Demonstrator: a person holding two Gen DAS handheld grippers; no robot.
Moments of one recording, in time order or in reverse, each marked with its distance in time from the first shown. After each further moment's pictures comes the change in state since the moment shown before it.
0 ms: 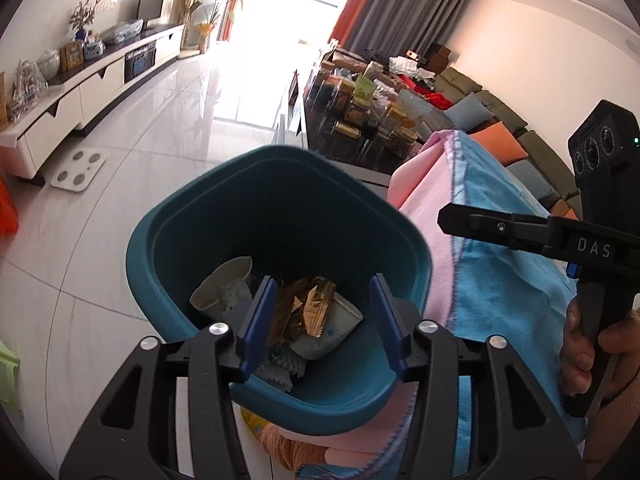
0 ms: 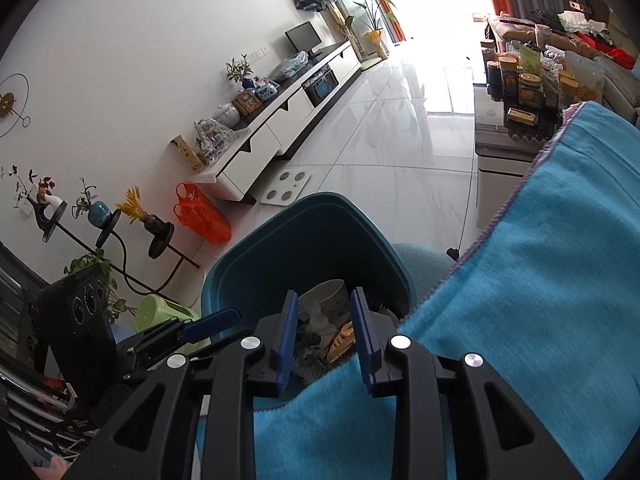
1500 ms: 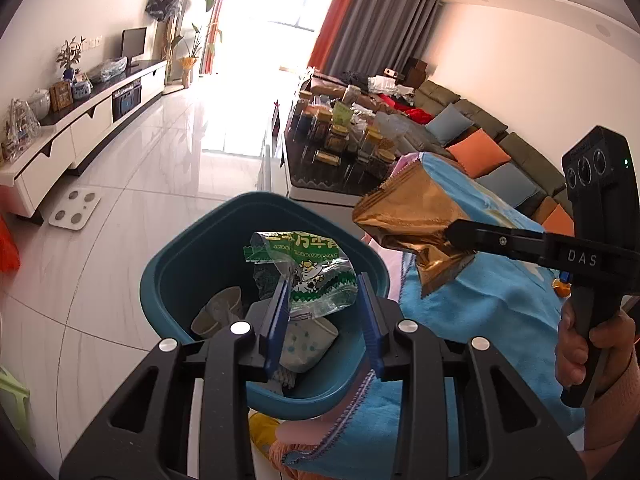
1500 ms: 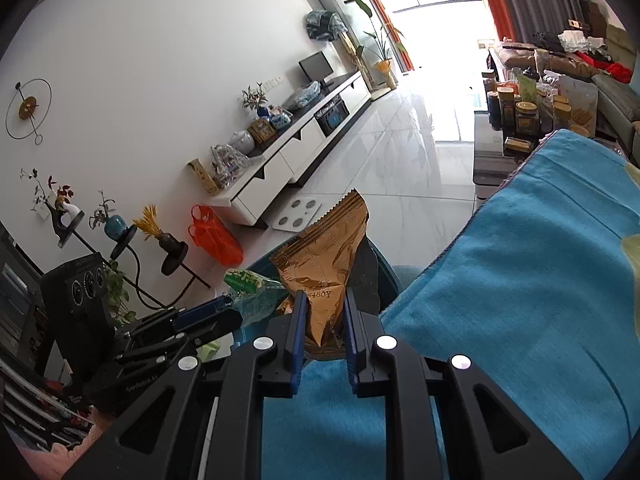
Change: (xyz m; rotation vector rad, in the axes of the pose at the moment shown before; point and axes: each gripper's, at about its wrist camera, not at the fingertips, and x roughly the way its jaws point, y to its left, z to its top) left arm -0.069 -0.024 0.004 0.075 -0.077 -0.020; right arm -0.048 -0.004 -0.013 -0.030 -0.100 0.032
